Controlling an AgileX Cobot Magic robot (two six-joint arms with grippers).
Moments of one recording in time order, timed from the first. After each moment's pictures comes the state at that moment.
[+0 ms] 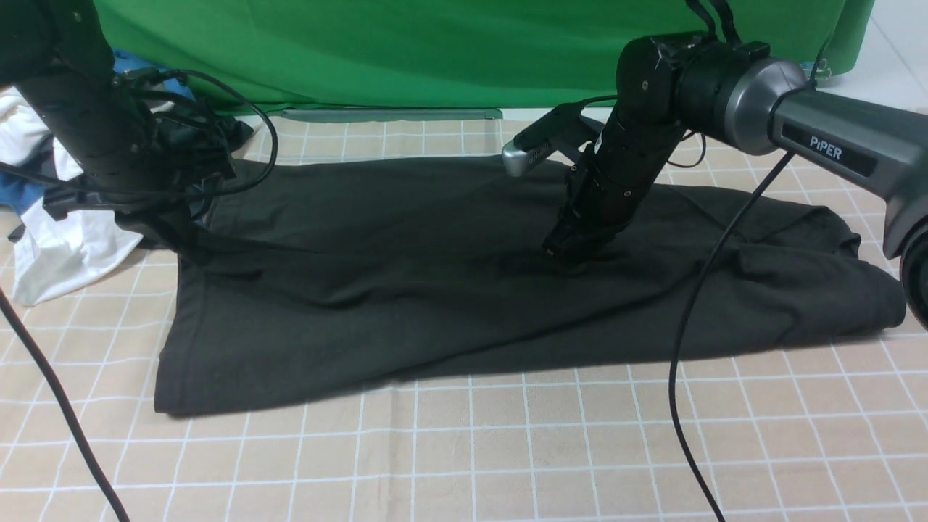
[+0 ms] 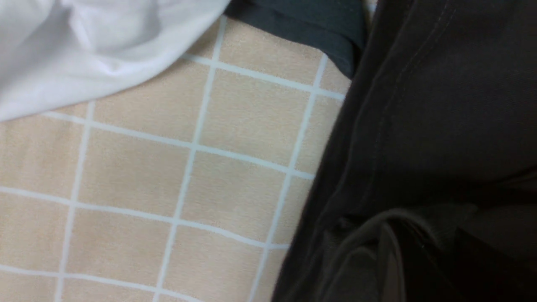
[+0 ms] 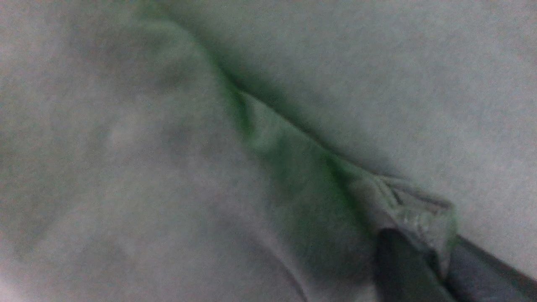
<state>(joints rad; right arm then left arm) 0.38 2.30 -1.93 0.14 1.00 -0.42 0.03 1.96 -1.59 -0.10 1.10 -0.16</state>
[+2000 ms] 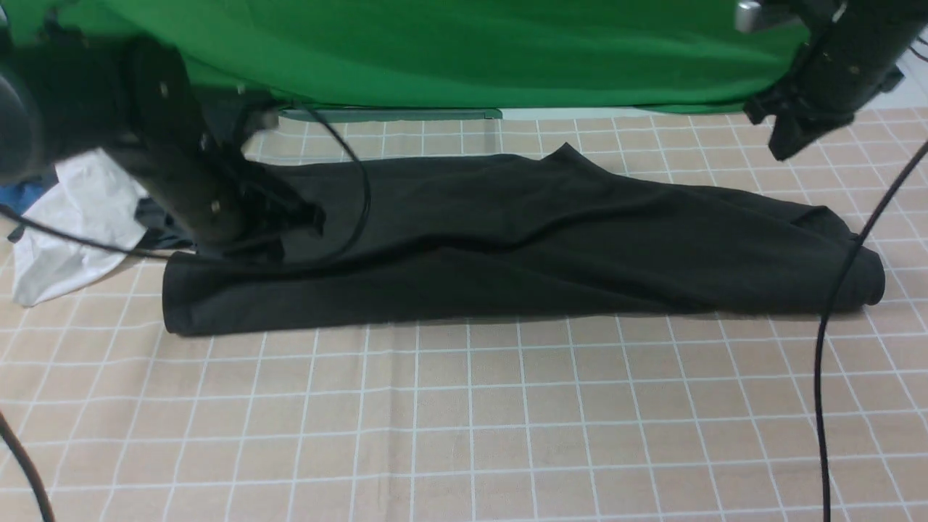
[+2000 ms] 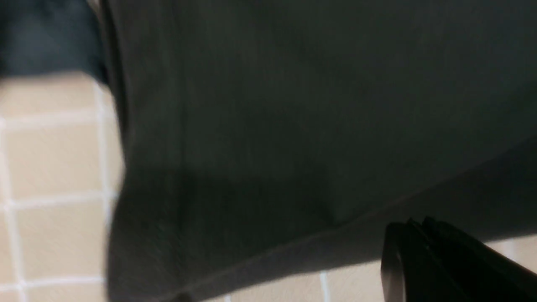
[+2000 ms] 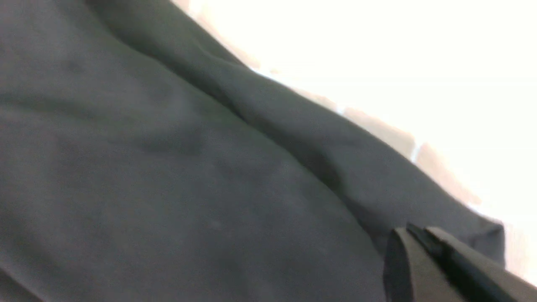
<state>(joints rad) -0.01 2.22 -2.08 0.11 1.22 -0.27 -0.18 1.79 -1.23 -0.08 0.75 0.02</state>
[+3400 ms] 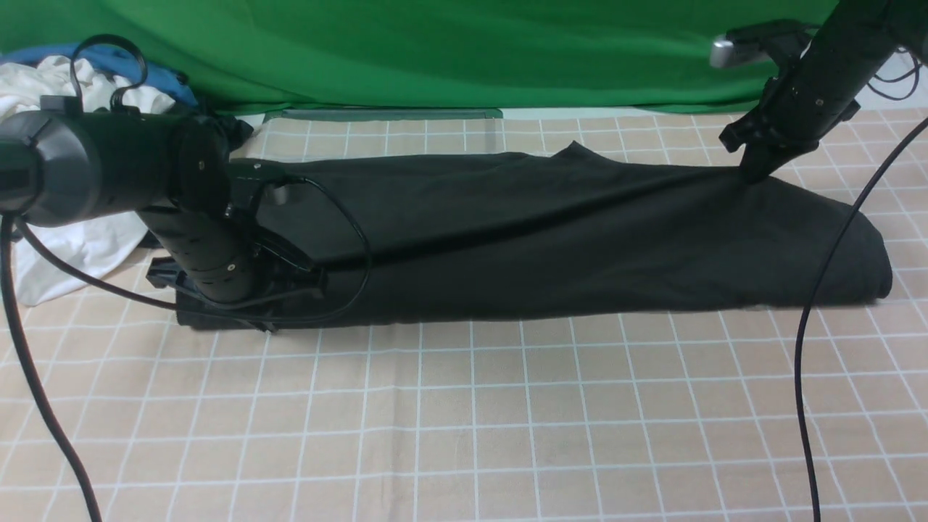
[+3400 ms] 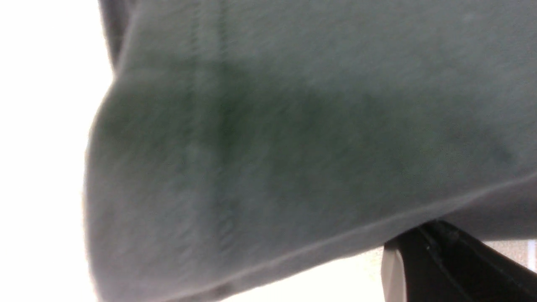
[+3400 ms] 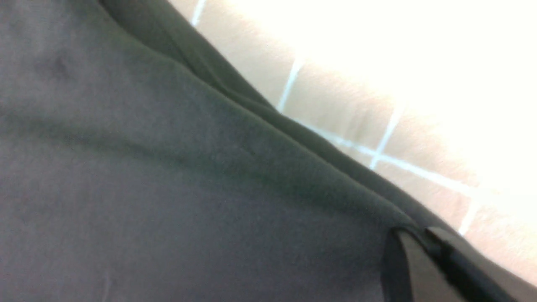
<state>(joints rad) 0.00 2.38 -2.22 0.12 1.19 -0.35 -0.18 1.89 -1.18 -0.03 0.71 -0.02</state>
